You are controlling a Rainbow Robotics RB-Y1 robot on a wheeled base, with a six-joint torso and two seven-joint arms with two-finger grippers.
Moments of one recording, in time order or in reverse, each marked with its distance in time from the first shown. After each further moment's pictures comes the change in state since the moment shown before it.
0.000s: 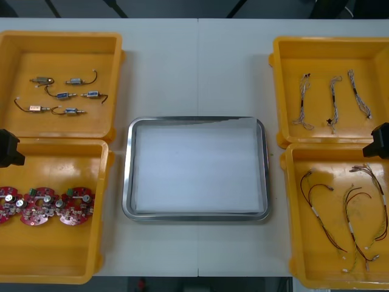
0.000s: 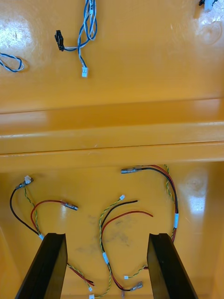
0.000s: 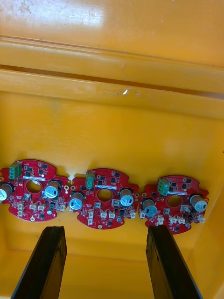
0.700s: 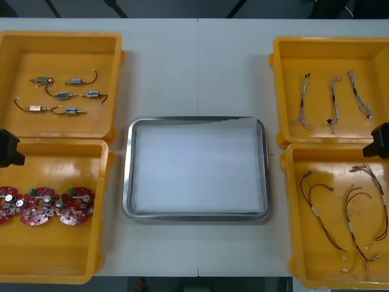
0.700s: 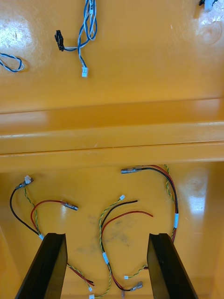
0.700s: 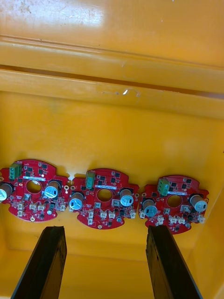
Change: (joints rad) right arm 0.000 0.000 0.000 0.000 0.000 0.000 0.000; left arm 0.000 0.000 0.000 0.000 0.000 0.000 0.000
